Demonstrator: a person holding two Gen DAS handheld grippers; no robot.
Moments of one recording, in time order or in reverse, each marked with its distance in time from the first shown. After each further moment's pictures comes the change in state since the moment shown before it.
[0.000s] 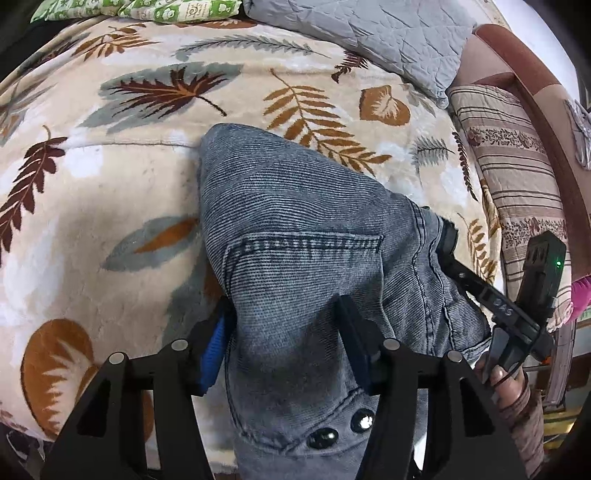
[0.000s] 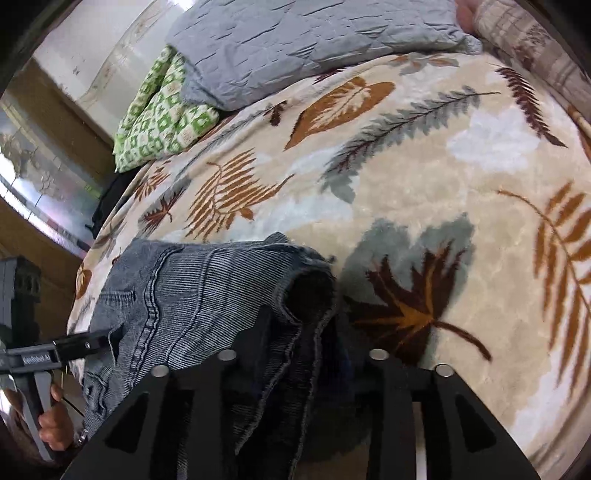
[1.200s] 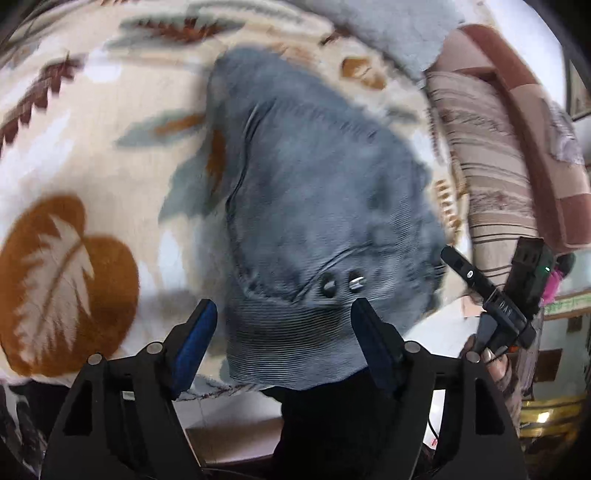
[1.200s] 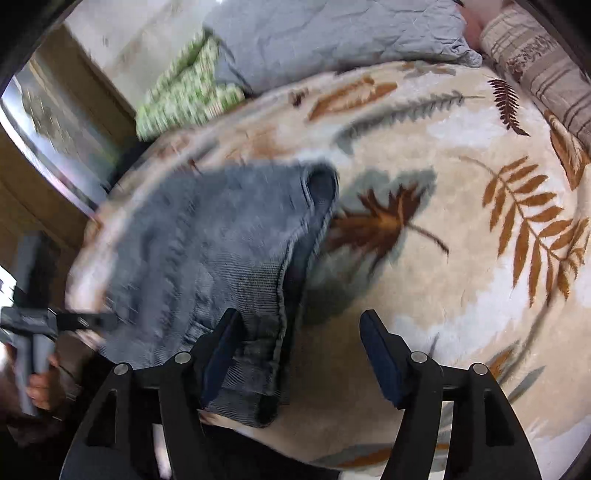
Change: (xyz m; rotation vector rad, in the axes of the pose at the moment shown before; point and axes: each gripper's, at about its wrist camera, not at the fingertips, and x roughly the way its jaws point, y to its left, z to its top) left arm -0.030 0.015 -0.067 -0.021 0.060 -0.162; right arm -0.066 0.002 -0.053 -0.079 -0.031 0.064
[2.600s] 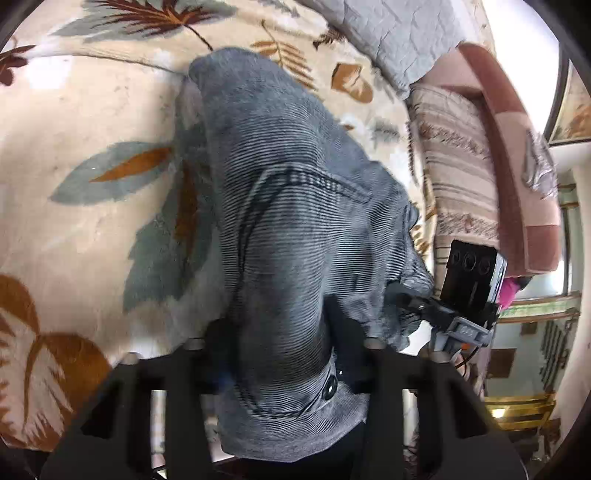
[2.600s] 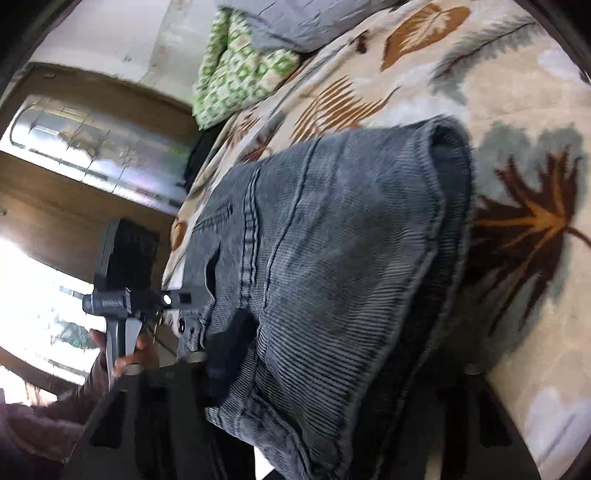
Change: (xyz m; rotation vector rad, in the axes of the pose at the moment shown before) left arm 0.032 0.027 0.053 -0.072 0.084 -0.204; right arm 0.070 0.006 0.022 0.055 0.247 0.326
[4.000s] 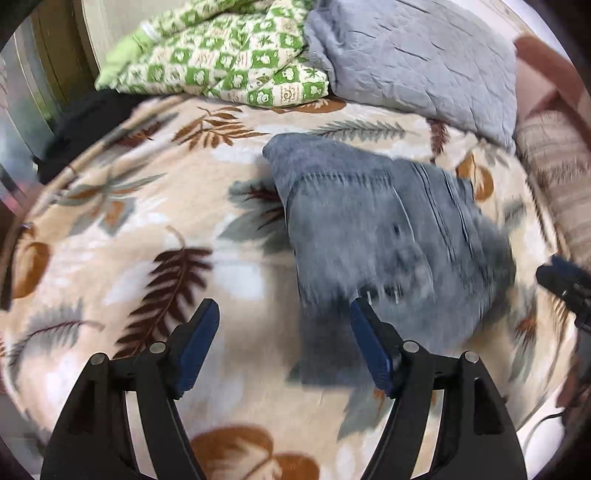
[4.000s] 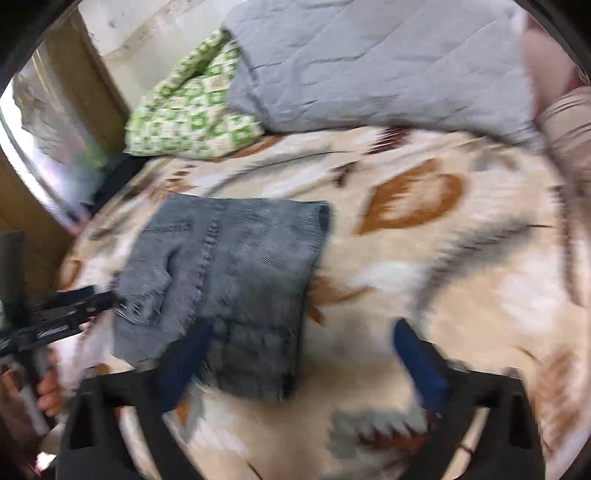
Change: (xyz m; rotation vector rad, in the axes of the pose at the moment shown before) left arm -0.053 -0.016 0.040 0.170 -0.419 0.735; right arm 0.010 0.084 0.092 -0.212 -0.219 -0.644
